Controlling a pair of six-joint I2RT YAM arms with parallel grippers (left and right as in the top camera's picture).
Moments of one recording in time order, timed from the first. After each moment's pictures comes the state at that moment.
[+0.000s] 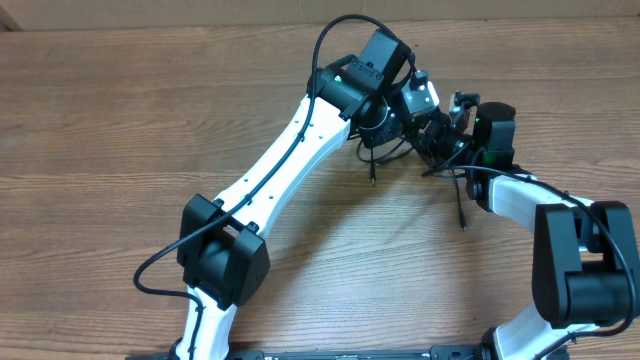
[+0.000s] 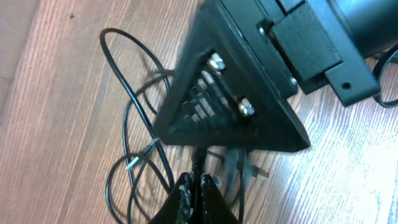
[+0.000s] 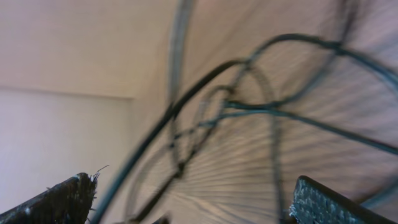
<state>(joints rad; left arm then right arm) -0.64 2.11 2.04 -0.96 0.12 0.58 0.04 1.81 0.83 0.41 -0.70 0.93</state>
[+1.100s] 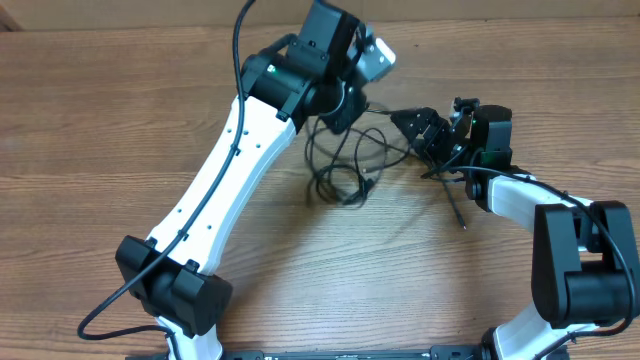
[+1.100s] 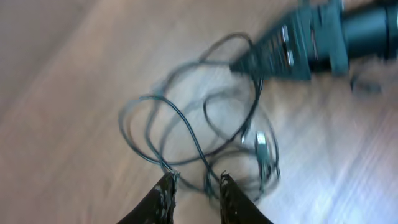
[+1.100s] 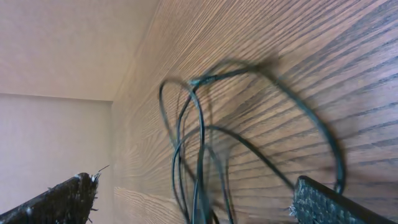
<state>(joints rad) -0.54 1.90 2.03 -1.14 0.11 0.35 0.04 1.81 0.83 0.36 -0.65 0.88</state>
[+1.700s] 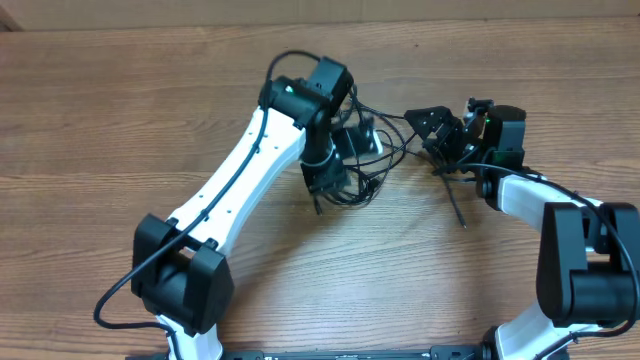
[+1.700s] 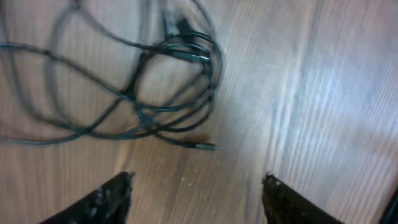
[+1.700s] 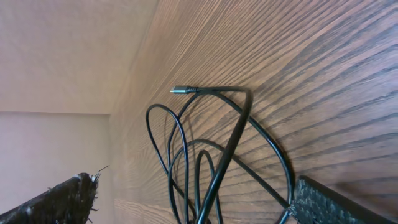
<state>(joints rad) -0.54 1.91 1.73 -1.25 0.21 0.77 -0.02 1.81 0.83 0.34 -0.66 0.88</state>
